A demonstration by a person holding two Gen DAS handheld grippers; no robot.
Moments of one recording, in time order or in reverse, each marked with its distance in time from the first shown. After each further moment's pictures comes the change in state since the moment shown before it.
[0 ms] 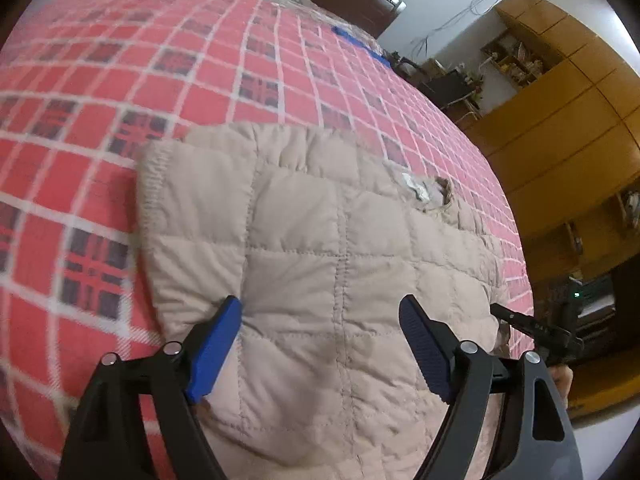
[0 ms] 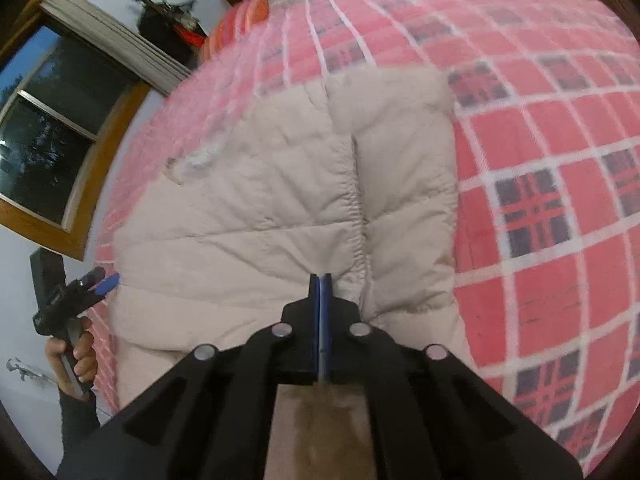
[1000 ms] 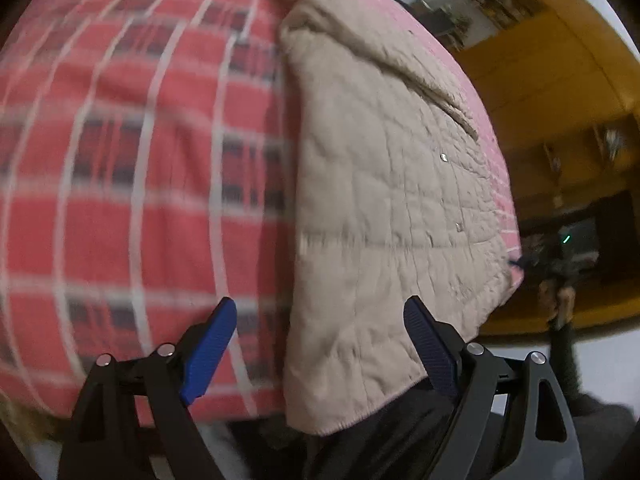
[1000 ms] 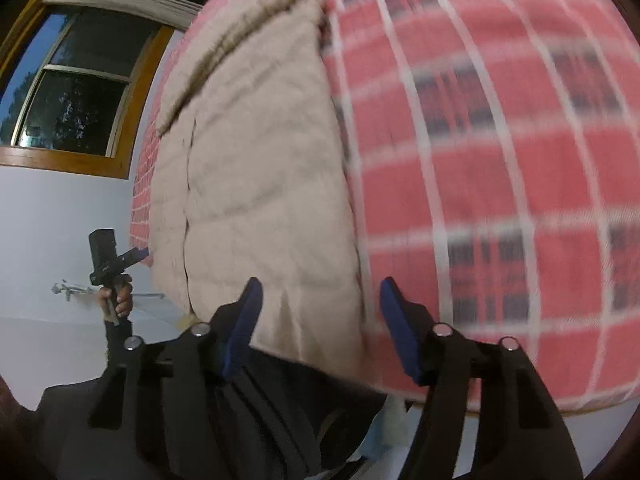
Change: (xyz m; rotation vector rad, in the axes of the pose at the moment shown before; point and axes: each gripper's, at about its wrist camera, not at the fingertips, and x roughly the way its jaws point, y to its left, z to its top) left arm -0.128 0.055 -0.274 -0.044 0.272 -0.062; right arm -0.135 -0.090 -0.250 0.082 0.331 0.168
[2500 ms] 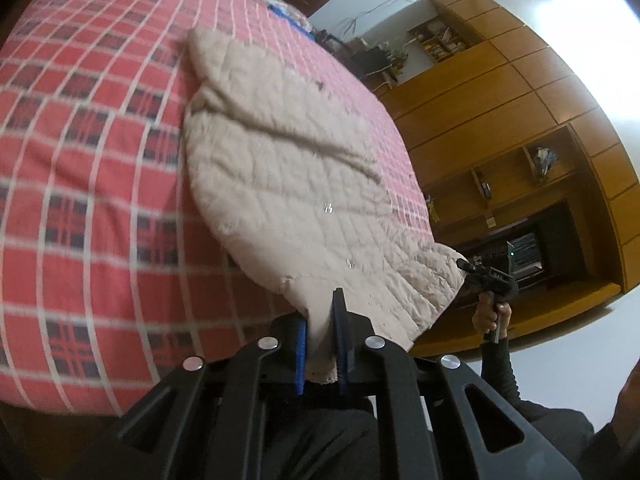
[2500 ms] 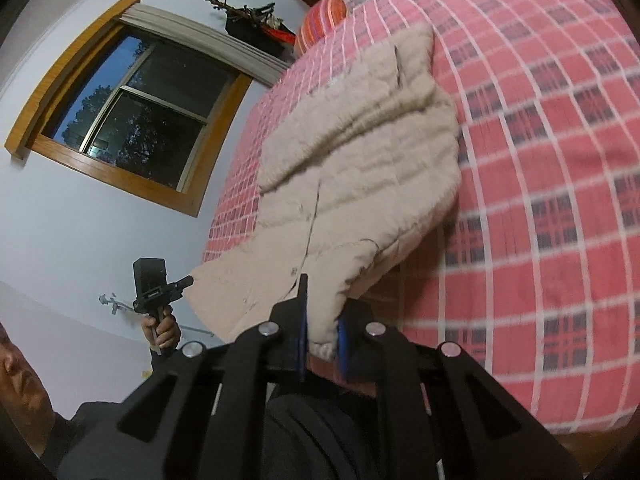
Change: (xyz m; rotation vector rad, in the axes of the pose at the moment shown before) left arm -0.053 -0.076 0.031 0.093 -0.165 -0.200; right arm -0.038 0.104 0.045 -0.139 -0.260 0.208
